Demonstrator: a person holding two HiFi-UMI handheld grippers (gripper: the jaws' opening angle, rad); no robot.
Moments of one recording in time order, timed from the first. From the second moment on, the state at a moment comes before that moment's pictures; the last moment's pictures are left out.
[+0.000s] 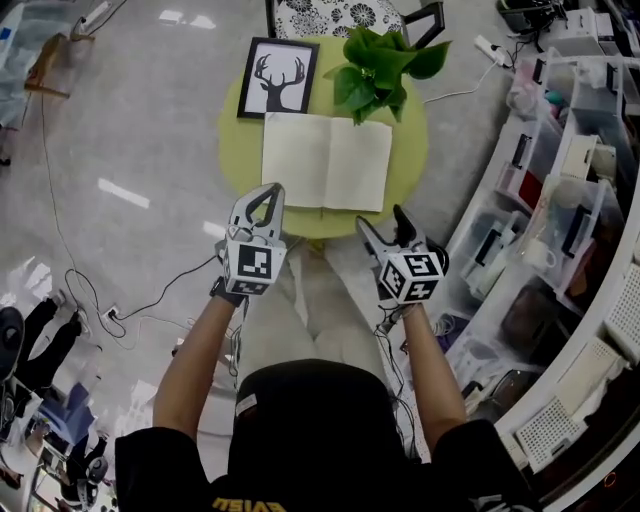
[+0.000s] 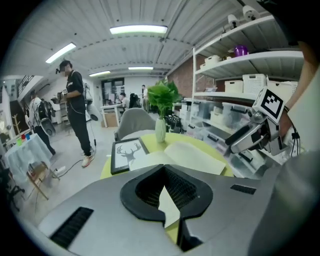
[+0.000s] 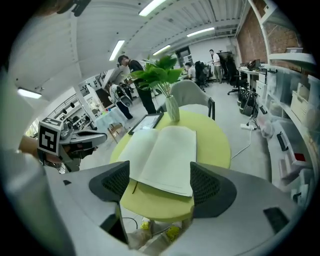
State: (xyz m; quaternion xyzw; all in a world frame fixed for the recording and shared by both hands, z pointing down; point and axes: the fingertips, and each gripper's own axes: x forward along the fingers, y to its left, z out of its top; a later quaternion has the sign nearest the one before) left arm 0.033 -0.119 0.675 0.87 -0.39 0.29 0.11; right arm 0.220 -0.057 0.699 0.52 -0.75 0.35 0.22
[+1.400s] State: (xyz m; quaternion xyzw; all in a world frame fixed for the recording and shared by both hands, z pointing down) left arm 0.055 -0.080 0.790 0.84 -0.28 0.47 0.02; right arm 0.243 -0.053 0.788 0.50 -0.69 0.51 0.13
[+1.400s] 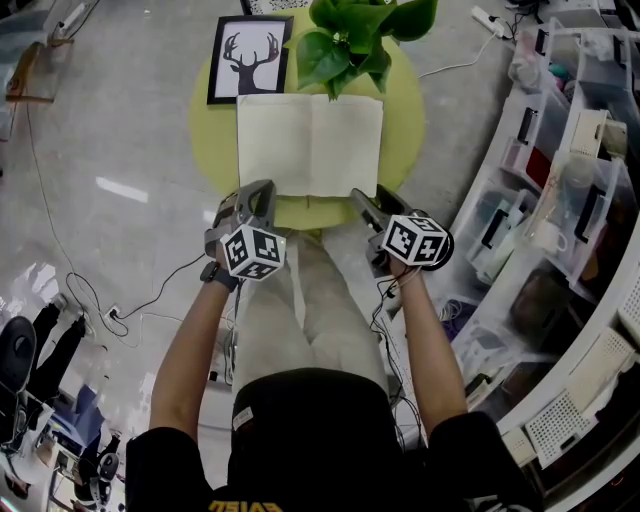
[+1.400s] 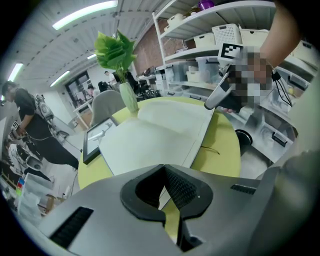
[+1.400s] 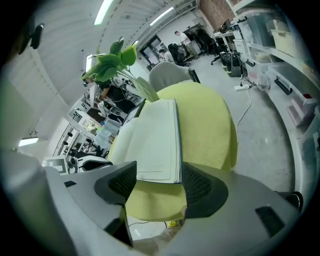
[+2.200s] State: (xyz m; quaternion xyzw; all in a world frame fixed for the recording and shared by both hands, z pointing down) left arm 0.055 -0.081 0.794 0.83 -0.27 0.49 -0.01; right arm 0.250 -0.052 0.782 0.50 -0.69 0.50 0.10
